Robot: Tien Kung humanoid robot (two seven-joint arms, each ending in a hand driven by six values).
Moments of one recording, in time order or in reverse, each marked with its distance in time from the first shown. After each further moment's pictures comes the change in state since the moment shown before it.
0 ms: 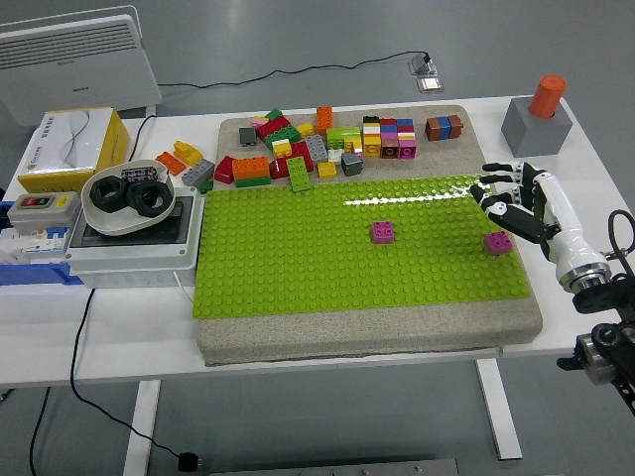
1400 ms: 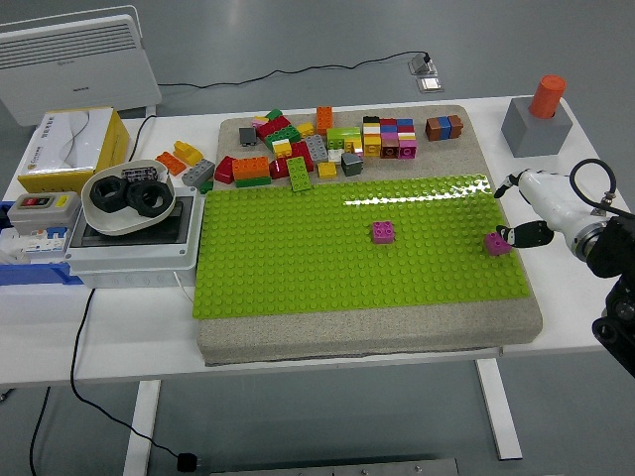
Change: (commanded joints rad) left arm 0.021 -0.001 -0.037 0.011 0.066 -0.006 0.001; right arm 0.176 -0.172 -0.096 0.081 -0.918 0.527 -0.538
